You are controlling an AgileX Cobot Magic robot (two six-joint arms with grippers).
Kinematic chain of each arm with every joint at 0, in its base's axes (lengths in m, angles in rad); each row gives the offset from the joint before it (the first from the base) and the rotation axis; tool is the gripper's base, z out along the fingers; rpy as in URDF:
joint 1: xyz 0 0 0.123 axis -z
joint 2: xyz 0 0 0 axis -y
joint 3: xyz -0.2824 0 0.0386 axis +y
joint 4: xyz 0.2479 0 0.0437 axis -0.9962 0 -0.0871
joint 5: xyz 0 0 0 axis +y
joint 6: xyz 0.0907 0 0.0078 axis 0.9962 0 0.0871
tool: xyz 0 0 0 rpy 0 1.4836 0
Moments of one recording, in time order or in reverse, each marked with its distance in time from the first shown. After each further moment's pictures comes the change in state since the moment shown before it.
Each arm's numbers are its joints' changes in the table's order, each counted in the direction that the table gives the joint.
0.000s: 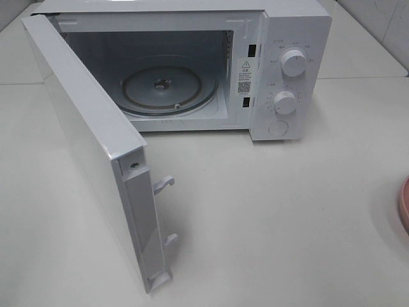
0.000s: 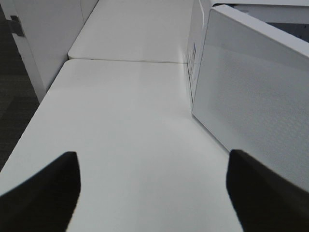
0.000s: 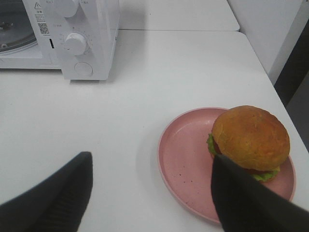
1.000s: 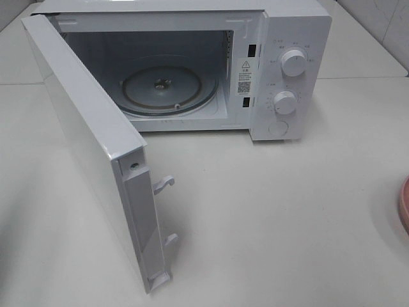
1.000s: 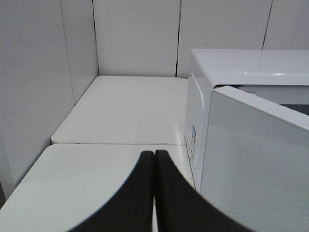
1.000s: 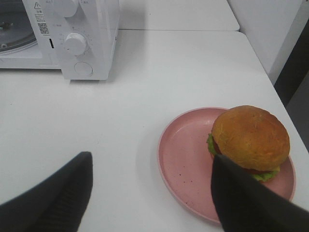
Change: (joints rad) left arm 0.000 -0.468 0.340 0.000 -1.111 0.000; right arm 0.000 0.000 0.000 0.000 0.000 0.000
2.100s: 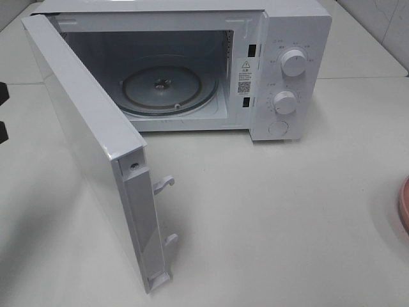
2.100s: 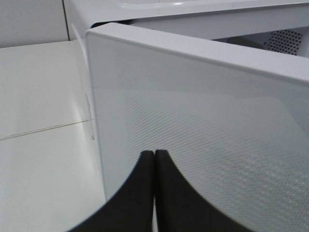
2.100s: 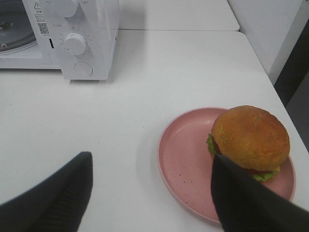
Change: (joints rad) left arm 0.038 -0.750 -0.091 -0.518 -0.602 -0.287; right arm 0.000 0.000 0.000 0.000 0.000 0.000
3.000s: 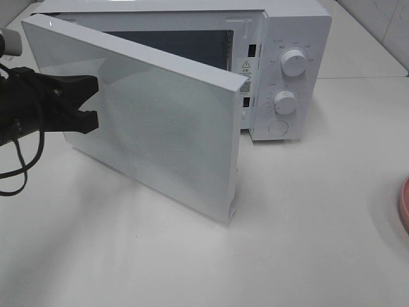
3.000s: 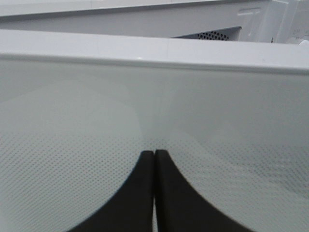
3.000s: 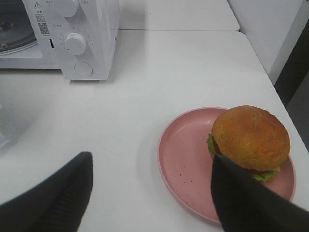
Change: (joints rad) left arm 0.318 -0.288 -0.212 0.195 -0.034 0.084; right arm 0.000 0.000 0.000 0.000 0.000 0.000
